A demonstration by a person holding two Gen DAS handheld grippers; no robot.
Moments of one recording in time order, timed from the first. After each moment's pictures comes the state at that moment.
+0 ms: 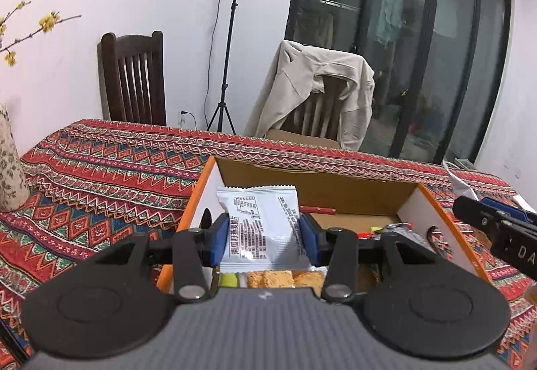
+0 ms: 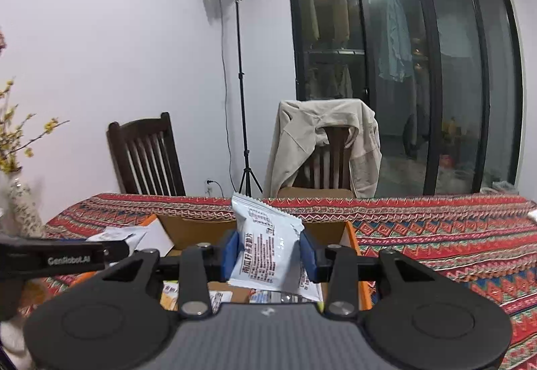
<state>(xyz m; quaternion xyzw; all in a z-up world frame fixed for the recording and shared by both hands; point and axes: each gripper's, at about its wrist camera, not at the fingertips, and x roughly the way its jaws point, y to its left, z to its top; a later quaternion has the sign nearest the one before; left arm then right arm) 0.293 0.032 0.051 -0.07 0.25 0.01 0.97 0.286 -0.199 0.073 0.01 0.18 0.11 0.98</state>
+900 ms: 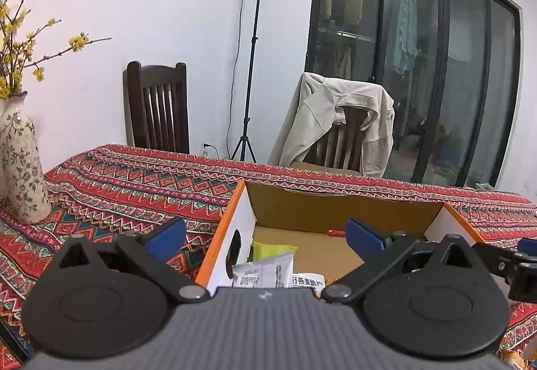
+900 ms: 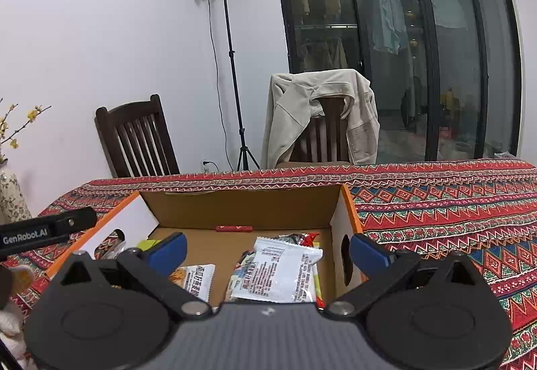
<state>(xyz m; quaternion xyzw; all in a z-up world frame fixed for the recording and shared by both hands) 0.272 0.036 0.044 -0.06 0.18 0.05 0.98 0.299 -0.214 0.036 0.03 0.22 0.11 0.97</state>
